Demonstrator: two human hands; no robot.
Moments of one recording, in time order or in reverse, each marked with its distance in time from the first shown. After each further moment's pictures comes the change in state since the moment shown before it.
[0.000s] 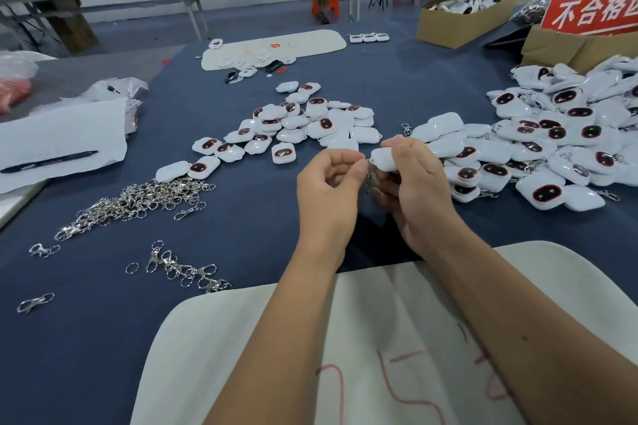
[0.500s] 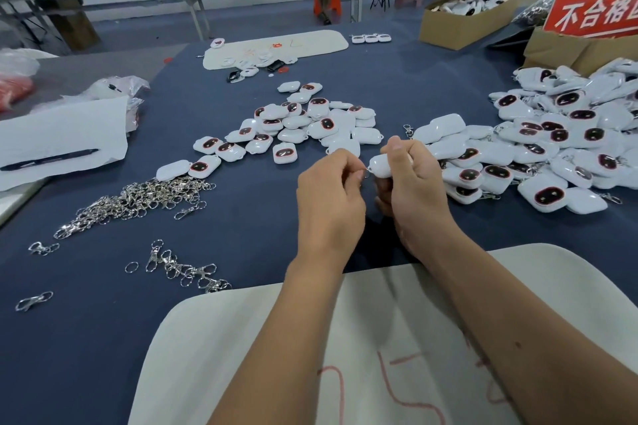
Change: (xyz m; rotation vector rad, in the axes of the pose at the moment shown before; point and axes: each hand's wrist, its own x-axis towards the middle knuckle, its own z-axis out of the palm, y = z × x) left_hand -0.001 0.001 -0.007 0.432 -0.024 0.305; right_hand 0.002 0.007 0.001 -0.148 0.009 -0.100
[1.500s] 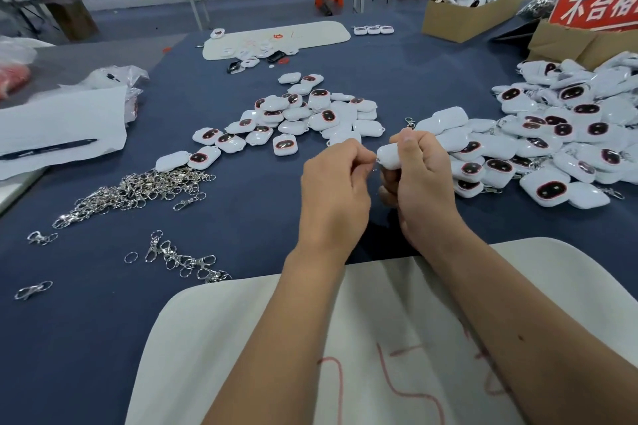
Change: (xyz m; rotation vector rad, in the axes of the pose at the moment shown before) left_hand -0.001 0.000 0.001 -0.021 -0.023 0.102; right_hand 0.000 0.000 -0.003 0.058 0.048 -0.013
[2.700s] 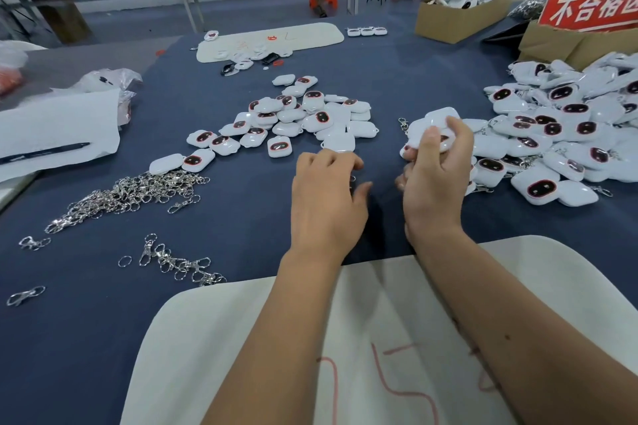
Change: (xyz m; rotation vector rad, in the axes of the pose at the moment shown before) left_hand -0.002 -0.011 0.003 0.449 -0.122 0.020; right_hand 0.006 -0.001 -0.008 -0.076 0.324 -0.147
